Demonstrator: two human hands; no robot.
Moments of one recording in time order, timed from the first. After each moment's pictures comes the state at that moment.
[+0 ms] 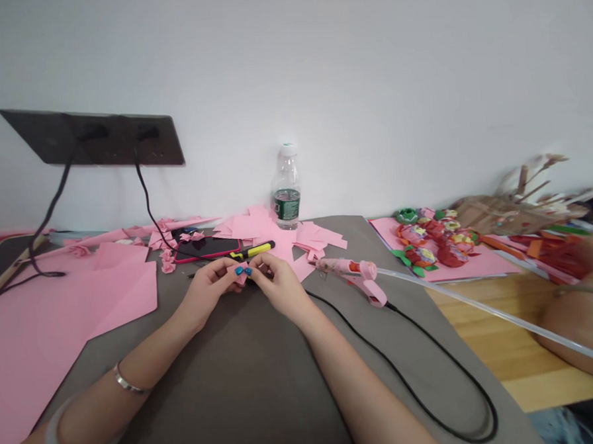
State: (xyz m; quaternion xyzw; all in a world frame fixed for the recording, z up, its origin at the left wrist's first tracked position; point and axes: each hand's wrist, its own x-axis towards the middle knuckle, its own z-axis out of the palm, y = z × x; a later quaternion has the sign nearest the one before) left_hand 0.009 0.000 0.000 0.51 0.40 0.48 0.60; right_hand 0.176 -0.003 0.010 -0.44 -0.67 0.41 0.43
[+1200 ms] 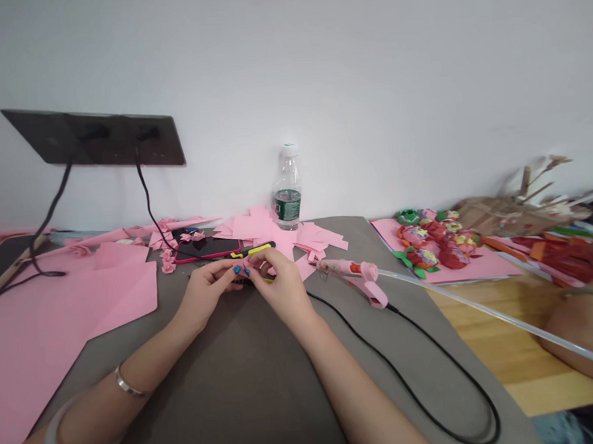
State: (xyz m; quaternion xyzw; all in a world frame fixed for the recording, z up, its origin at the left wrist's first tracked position) left_hand 0.008 0.000 -0.005 0.50 0.40 0.51 0.58; right_hand 0.169 -0.006 0.009 -0.45 -0.70 0.25 0.50
